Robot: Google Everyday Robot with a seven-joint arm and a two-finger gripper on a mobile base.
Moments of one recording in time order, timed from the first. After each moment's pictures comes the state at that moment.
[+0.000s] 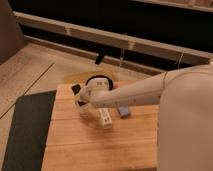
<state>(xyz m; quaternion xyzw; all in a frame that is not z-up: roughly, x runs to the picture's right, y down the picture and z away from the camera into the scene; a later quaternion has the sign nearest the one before) -0.135 0.036 0.806 -0.14 -0.18 0.52 0.82</state>
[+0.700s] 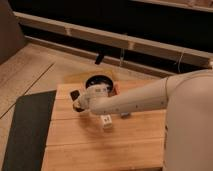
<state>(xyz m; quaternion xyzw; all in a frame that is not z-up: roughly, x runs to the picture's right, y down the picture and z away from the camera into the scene) -0.139 0.067 0.806 -0.16 -0.17 0.53 0.82</state>
